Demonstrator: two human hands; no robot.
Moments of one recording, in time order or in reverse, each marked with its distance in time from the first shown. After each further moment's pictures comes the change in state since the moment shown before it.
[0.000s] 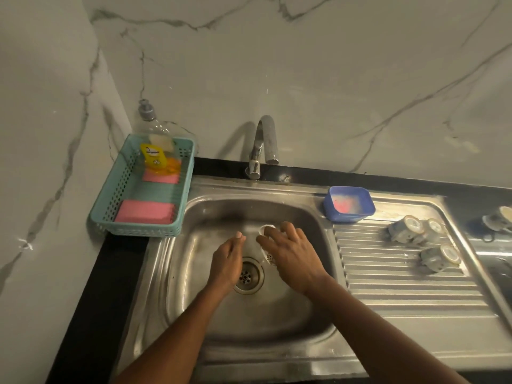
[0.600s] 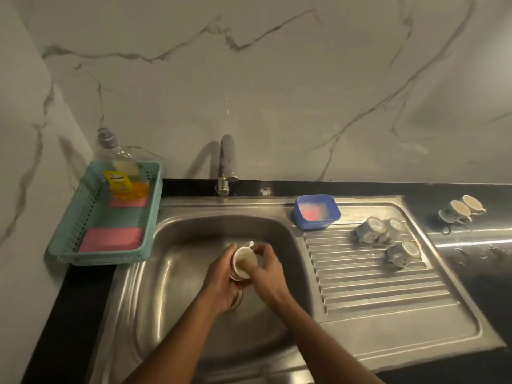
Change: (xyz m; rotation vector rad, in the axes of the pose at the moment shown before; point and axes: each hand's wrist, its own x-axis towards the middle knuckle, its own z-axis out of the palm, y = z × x) left_hand -0.009 0.039 0.041 -0.613 -0.230 -0.417; right_hand -0.008 -0.028 -0.023 1.307 0.146 0.923
